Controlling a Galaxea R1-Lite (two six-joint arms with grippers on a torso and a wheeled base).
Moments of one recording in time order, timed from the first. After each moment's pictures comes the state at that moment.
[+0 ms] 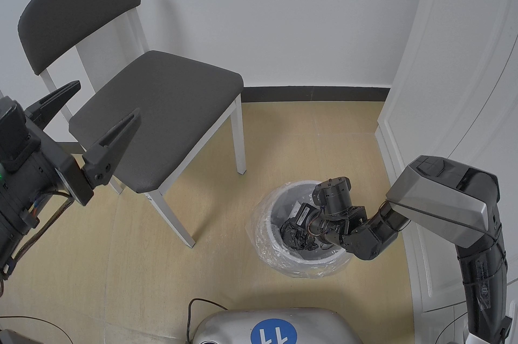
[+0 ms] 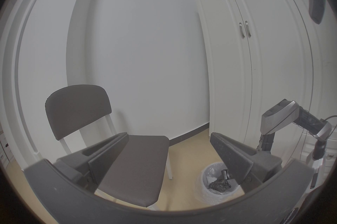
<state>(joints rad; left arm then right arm) -0.68 1.12 -0.51 -0.81 0.25 0.30 0.55 2.45 -1.14 -0.72 -0.17 0.85</state>
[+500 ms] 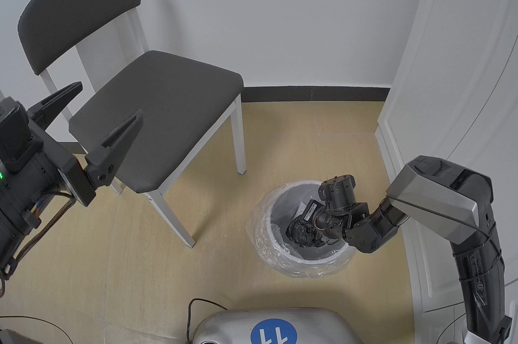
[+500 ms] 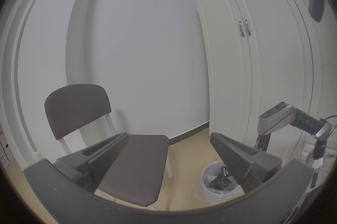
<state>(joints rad) -0.68 1.13 -0.51 -0.81 0.25 0.30 0.49 2.51 -1.21 -0.69 -0.18 0.84</state>
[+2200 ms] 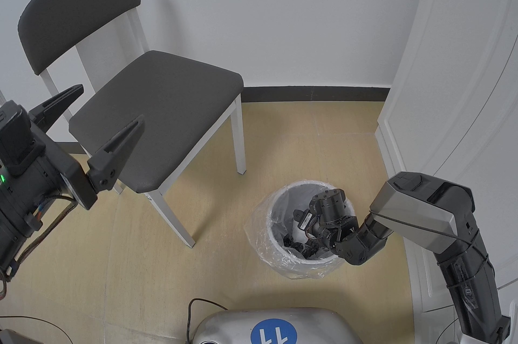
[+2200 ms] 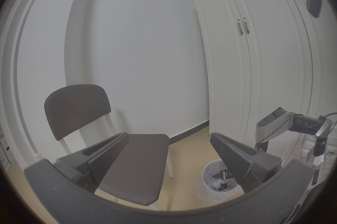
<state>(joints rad) -0.68 1.13 -0.51 -0.81 0.24 0.32 0.52 2.62 -1.25 -0.78 -0.33 0.77</state>
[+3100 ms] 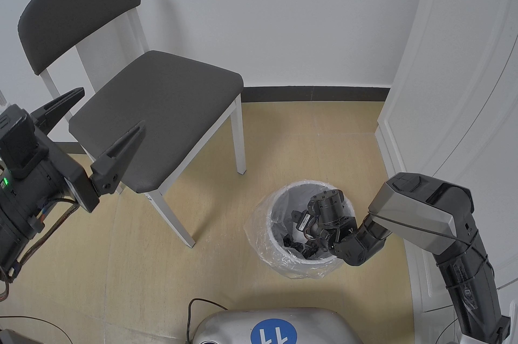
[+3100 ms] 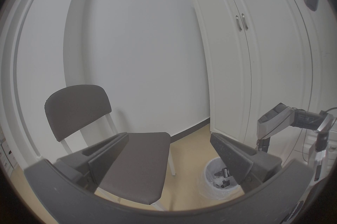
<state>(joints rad) -0.67 1.14 -0.50 -0.81 0.25 0.34 0.52 2.62 -1.26 -0.78 -0.33 0.76</state>
